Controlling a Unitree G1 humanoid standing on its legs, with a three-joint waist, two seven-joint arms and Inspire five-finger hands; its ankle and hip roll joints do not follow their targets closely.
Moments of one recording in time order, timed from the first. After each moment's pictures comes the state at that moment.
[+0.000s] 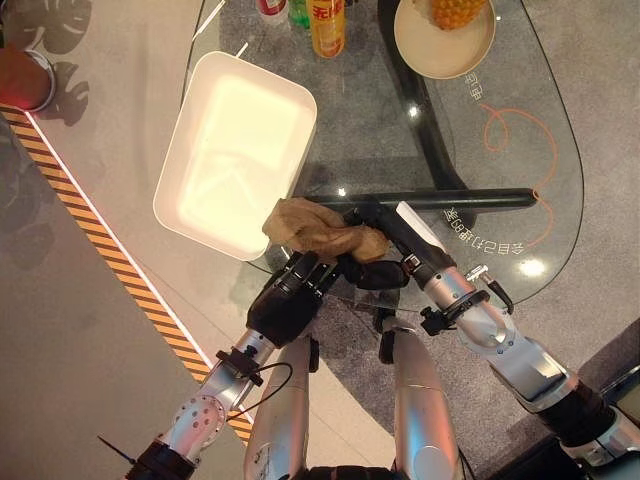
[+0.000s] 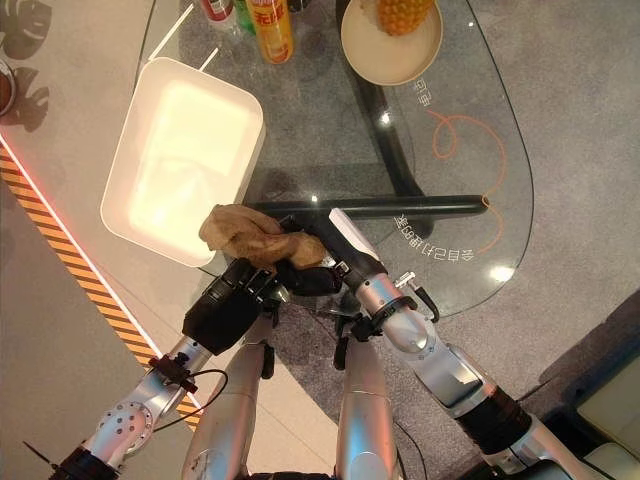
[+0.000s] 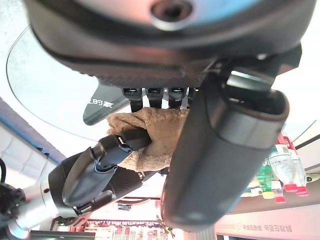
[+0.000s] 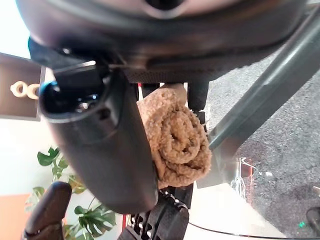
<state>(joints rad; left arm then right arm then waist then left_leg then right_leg) -0.04 0.52 -0.42 -0.02 -1.63 -0.02 -0.37 -0.37 -0.72 0.51 -0.26 0.08 0.07 -0.06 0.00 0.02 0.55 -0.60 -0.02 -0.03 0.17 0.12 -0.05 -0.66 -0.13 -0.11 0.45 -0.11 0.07</state>
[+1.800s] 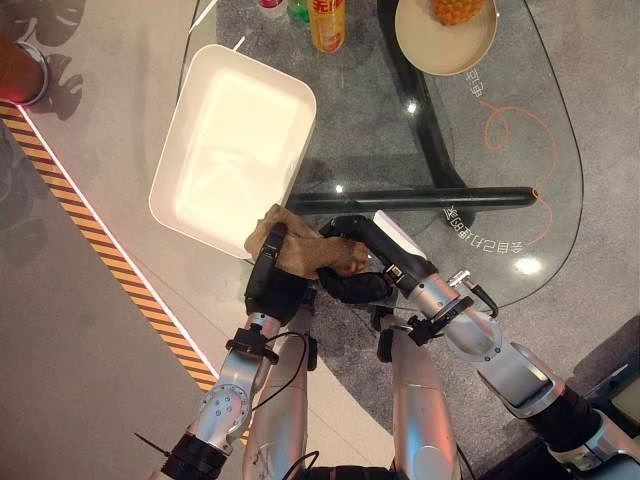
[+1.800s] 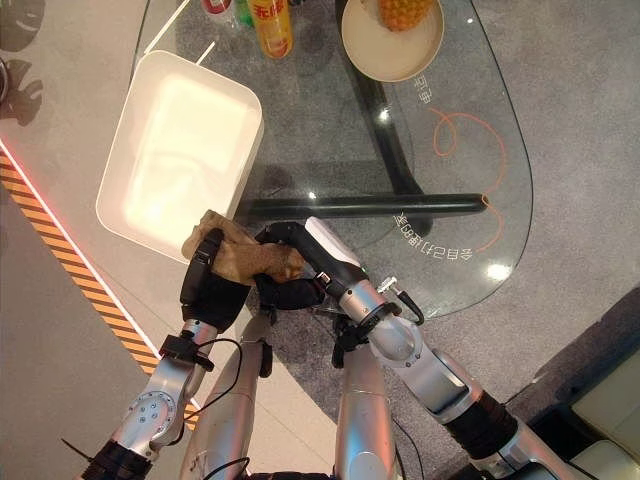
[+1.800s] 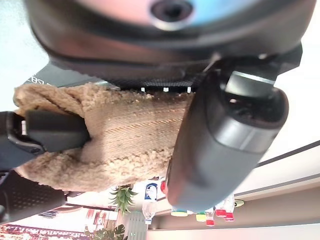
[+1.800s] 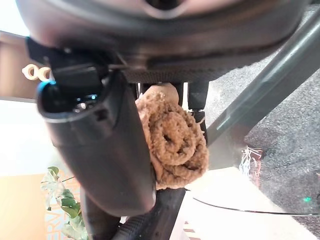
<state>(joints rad) -0.08 0.33 -0.37 -0.02 -1.78 -0.17 -0.23 -0.33 -0.65 0.53 -0.29 0.02 0.04 -0.05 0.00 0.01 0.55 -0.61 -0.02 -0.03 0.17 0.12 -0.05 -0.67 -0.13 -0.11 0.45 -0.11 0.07</state>
